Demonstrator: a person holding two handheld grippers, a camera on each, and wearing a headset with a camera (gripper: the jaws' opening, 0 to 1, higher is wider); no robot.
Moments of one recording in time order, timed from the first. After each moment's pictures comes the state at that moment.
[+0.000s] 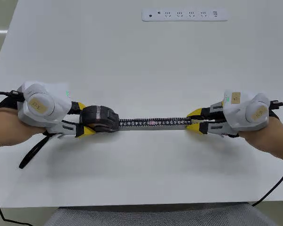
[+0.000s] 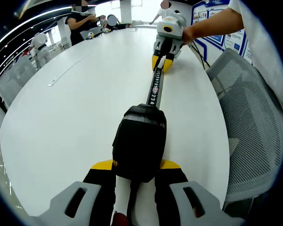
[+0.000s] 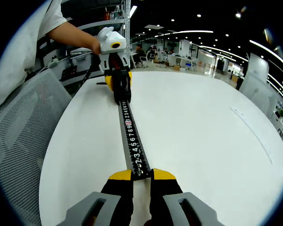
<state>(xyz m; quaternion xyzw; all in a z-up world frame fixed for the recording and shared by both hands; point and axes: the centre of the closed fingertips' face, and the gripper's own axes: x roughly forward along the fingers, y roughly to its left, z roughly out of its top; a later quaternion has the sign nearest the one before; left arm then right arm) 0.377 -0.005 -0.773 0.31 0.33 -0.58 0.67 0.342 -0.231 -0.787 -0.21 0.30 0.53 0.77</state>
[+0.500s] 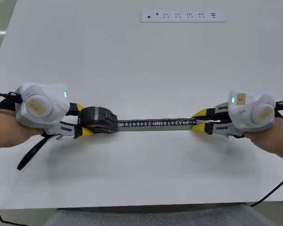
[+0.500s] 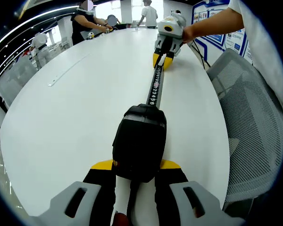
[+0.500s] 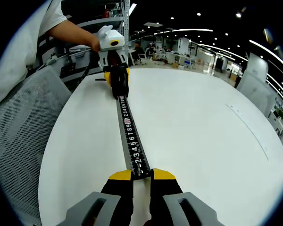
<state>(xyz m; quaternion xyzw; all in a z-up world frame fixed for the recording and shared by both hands) 0.377 -0.005 -0.773 0.31 0.33 -0.58 0.68 0.338 -0.253 -0.786 -0.22 0.30 0.52 0.77</state>
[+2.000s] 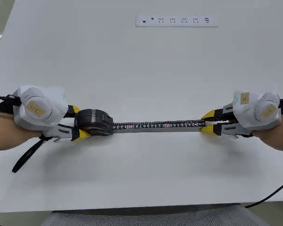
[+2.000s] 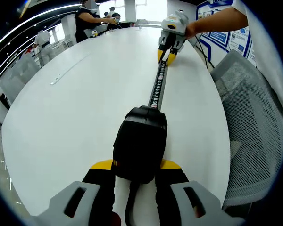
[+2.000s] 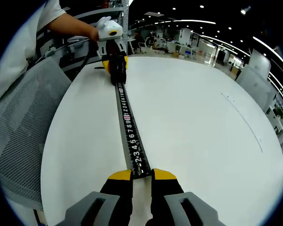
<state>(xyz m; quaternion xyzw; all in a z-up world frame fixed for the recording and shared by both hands) 0.378 -0.007 -0.772 0.31 0.34 -0.56 0.69 0.333 -0.286 -0.787 -0.26 0.35 0.50 0.75</state>
